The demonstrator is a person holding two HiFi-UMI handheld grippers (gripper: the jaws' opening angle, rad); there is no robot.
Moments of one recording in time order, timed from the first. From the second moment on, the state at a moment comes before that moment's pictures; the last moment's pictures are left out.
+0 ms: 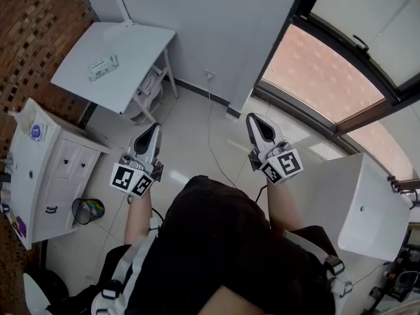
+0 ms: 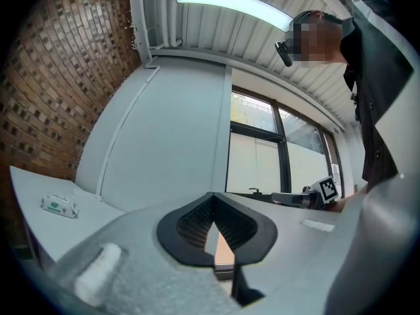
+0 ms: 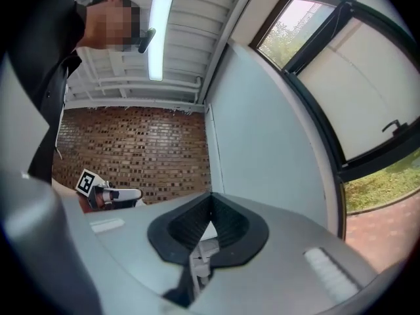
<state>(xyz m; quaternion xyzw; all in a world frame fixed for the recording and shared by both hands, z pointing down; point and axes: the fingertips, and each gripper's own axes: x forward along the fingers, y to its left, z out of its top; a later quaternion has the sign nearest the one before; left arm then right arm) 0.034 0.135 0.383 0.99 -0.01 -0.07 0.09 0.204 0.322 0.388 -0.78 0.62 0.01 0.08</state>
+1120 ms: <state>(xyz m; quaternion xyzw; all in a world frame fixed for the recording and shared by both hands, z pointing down) -0.147 0.052 0.396 0.92 -0.37 -0.09 0.09 0.093 0.080 0.384 -0.51 0.85 -0.07 0.13</state>
